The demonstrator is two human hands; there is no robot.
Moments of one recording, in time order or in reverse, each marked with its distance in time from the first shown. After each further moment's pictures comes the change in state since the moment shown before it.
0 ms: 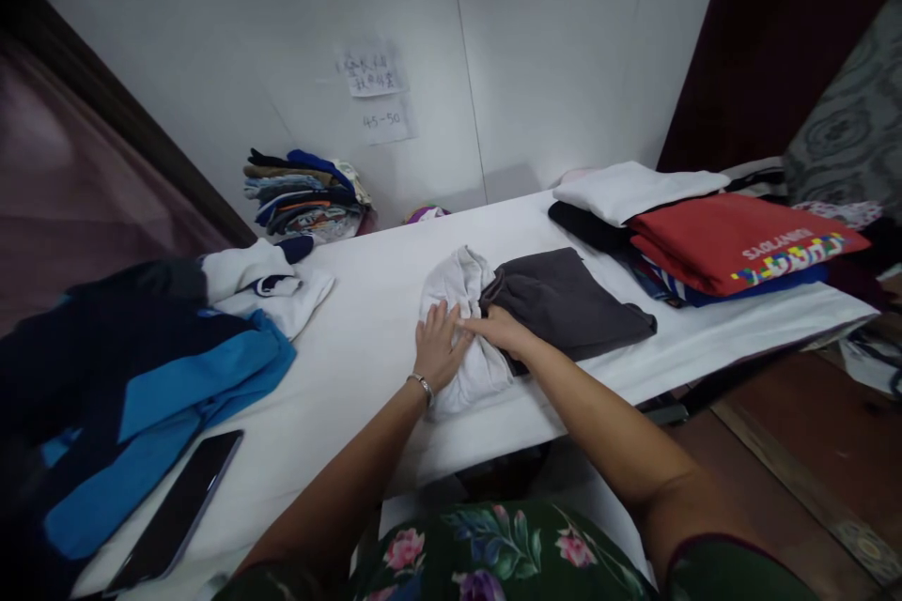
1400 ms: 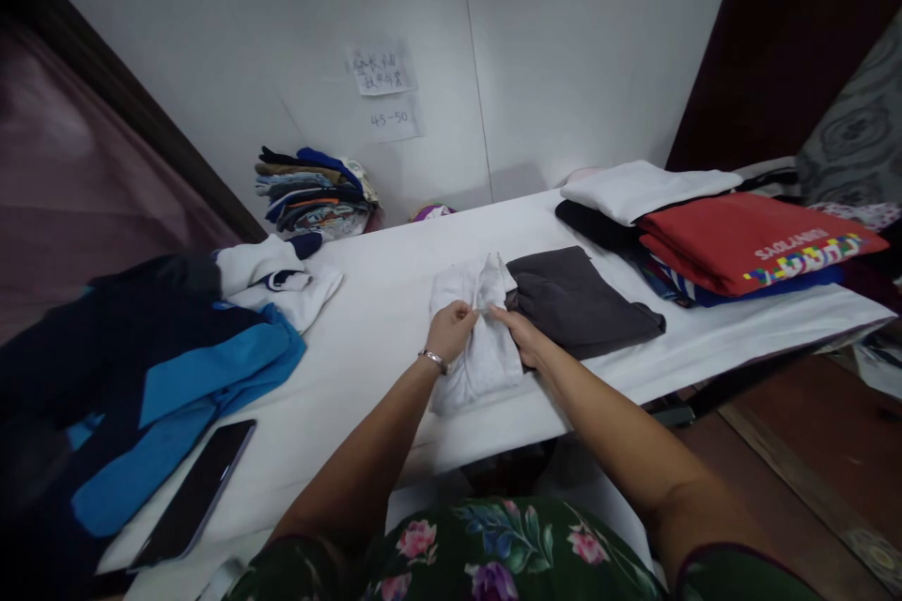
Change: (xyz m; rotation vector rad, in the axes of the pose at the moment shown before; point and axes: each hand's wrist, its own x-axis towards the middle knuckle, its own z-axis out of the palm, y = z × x) left_hand 0.025 0.025 -0.026 -0.446 -0.074 -0.187; right_hand 0.000 0.030 -0.013 0.468 -0.034 0.259
